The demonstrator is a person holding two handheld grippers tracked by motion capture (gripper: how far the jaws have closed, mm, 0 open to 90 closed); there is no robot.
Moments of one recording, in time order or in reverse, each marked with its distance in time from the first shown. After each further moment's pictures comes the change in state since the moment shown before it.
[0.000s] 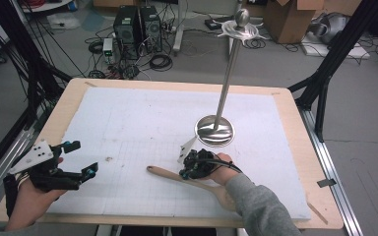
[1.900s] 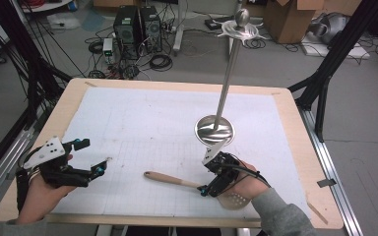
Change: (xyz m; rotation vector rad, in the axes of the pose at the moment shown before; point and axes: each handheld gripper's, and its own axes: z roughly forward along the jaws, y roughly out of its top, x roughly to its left) left arm -0.005 0.004 0.020 0.018 -0.035 0.012; right arm 0.017 -0.046 -0.050 -0.047 -0.023 0.162
